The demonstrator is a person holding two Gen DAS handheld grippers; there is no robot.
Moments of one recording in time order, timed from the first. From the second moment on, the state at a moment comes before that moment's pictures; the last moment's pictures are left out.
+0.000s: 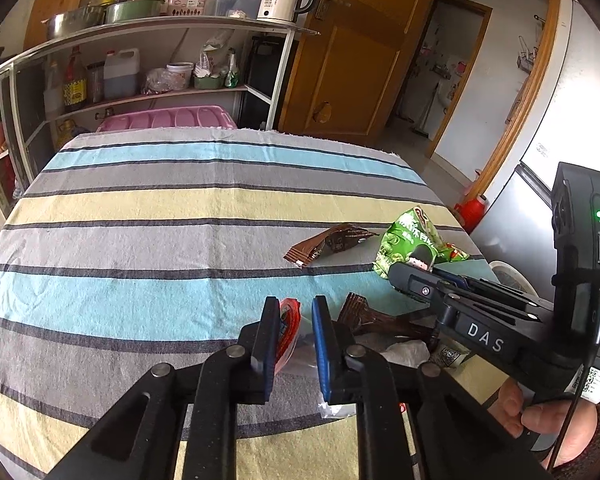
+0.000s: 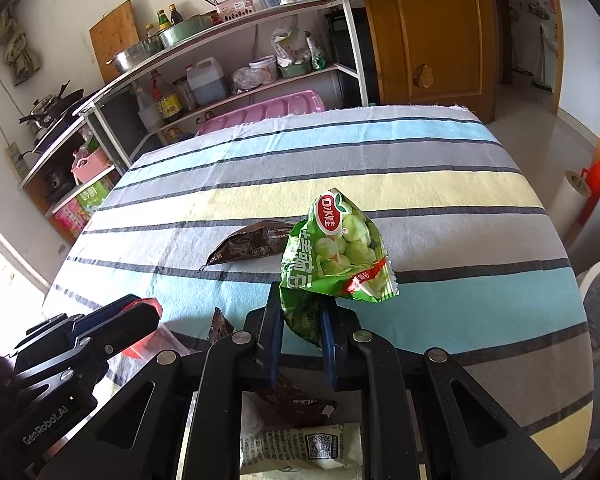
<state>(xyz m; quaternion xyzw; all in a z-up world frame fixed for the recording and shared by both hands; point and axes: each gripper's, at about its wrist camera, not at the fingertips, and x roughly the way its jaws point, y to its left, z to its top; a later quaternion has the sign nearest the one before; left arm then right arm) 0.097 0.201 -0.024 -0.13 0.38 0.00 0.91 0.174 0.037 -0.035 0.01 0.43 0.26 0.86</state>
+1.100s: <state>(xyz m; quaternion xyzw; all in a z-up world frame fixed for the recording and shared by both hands) 0.093 0.191 -0.040 -0.07 0.42 0.03 0.90 0.167 0.030 -0.026 0.01 0.41 0.27 0.87</state>
